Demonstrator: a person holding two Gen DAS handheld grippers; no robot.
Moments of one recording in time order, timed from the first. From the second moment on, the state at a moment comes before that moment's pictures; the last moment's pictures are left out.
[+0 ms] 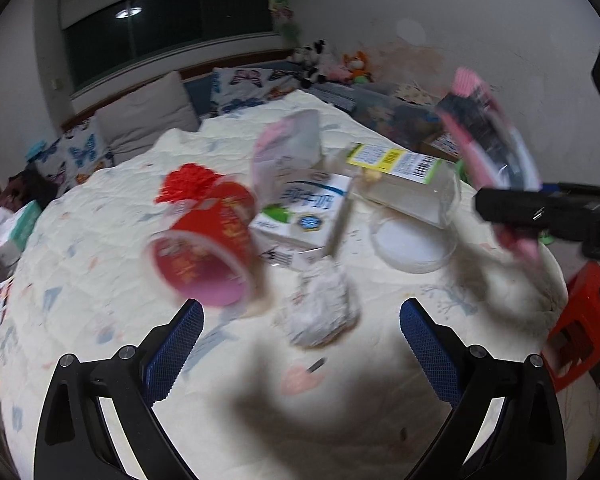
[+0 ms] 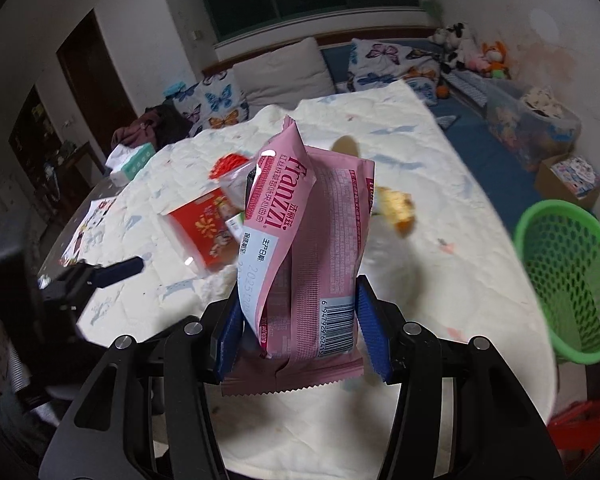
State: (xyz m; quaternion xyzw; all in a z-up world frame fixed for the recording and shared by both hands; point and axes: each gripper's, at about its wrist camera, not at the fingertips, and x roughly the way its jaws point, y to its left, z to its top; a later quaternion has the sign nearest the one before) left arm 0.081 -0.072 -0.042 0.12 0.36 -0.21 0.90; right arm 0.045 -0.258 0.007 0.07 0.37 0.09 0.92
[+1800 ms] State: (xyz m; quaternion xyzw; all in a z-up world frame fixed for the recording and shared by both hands) left arm 0.118 -0.326 0.018 0.14 0.34 -0.41 0.83; right arm 0.023 -0.529 -0.041 0.14 0.37 -0.15 0.91
